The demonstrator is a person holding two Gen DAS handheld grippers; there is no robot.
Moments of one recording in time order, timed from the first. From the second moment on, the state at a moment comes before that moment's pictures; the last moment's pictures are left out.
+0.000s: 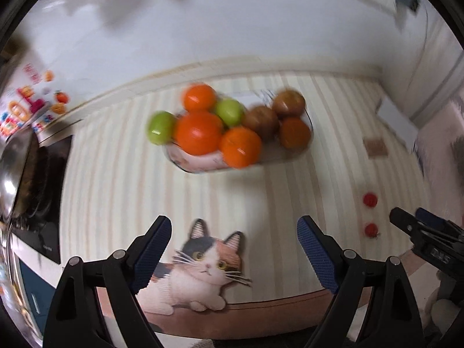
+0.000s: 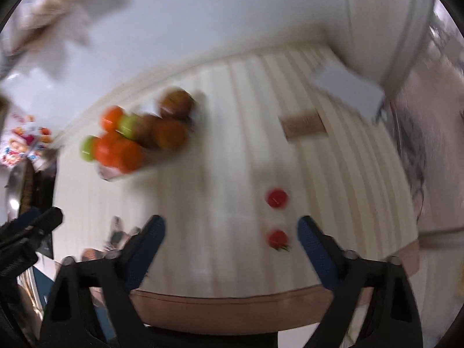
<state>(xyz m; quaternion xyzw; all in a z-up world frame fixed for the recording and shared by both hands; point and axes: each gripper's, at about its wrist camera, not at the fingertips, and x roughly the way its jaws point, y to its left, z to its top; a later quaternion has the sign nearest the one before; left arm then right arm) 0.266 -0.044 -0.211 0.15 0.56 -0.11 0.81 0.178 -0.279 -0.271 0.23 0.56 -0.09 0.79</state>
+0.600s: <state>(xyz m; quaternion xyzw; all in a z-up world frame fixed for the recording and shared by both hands) 0.269 -0.146 -0.315 0.21 0.63 -0.18 0.73 0.157 -0.301 -0.377 0.25 0.57 -0.11 0.78</state>
